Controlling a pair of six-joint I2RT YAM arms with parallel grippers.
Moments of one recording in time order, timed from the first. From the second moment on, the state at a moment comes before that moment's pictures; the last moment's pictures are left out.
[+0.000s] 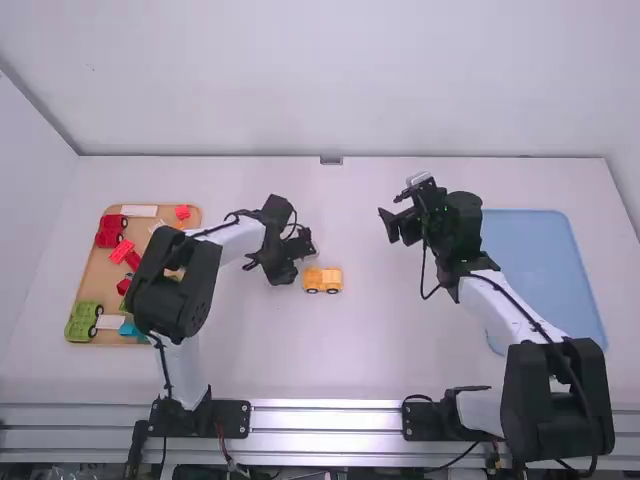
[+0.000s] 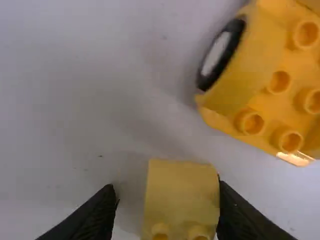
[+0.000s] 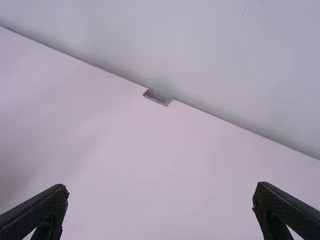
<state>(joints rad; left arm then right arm) -0.30 1.96 1.16 -0.62 0.15 0.75 0.13 1.41 0.72 0.28 -0.35 -0.24</state>
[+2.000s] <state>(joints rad) -0.31 1.97 1.22 -0.80 0.03 -1.91 0.13 1.41 0.72 0.28 -0.35 -0.27</state>
